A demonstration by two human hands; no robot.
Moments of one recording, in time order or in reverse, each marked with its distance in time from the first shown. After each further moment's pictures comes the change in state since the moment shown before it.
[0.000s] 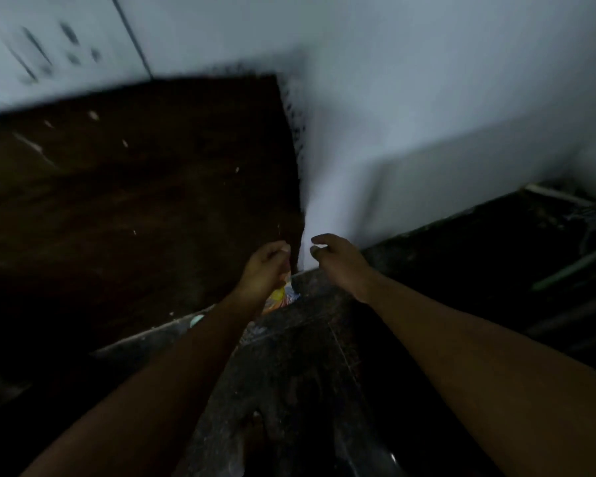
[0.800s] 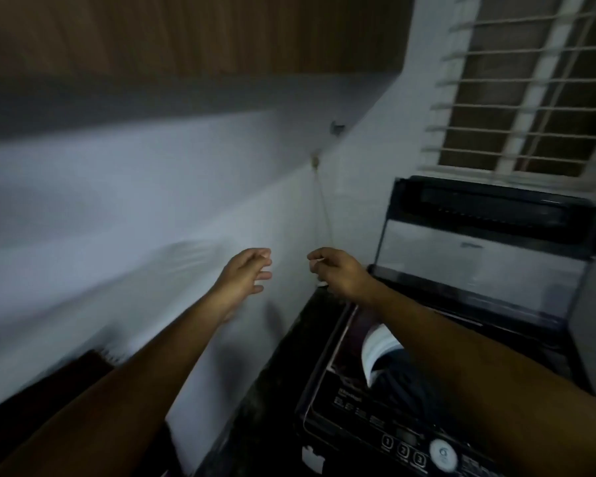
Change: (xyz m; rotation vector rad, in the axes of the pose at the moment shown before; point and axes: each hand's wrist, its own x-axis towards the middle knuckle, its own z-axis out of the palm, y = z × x) left_hand -0.183 0.326 0.223 0.337 -0.722 0.551; right_hand -0.289 -0.123 -0.337 0.045 0.768 -0.080
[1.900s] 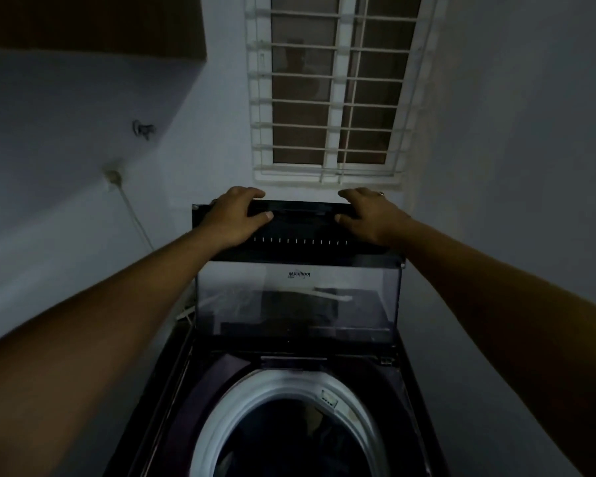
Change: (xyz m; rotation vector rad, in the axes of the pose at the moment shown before) left_hand 0.268 0.139 0.371 0.693 -0.342 0.640; right_hand 0.043 0.158 -0.429 -0.864 0.342 0.212
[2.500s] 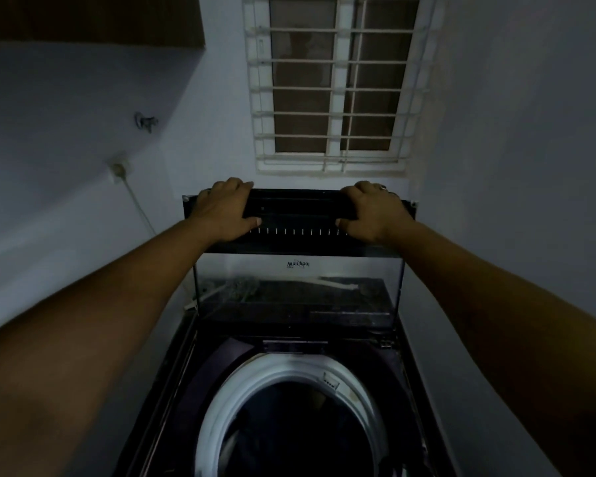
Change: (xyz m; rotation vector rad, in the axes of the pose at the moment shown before) left_hand -0.005 -0.005 -0.003 0.529 -0.083 0.049; right_hand -0.025 0.004 0.010 -0.151 0.034 -0.028
